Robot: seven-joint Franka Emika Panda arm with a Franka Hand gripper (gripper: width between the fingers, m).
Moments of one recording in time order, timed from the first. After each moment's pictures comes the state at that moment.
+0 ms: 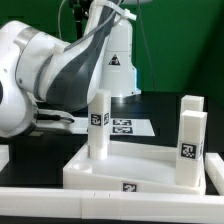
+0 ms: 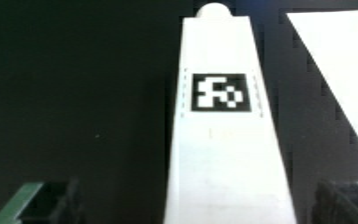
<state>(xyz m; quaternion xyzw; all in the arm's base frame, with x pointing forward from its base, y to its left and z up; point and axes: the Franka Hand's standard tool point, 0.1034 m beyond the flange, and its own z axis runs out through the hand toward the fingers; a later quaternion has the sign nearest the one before) 0.371 -0.205 0.005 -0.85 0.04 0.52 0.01</state>
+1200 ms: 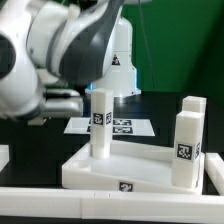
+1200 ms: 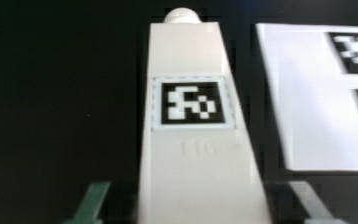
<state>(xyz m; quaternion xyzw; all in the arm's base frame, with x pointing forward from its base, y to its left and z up) 0.410 -0.185 0.049 -0.88 0.00 0.48 0.02</state>
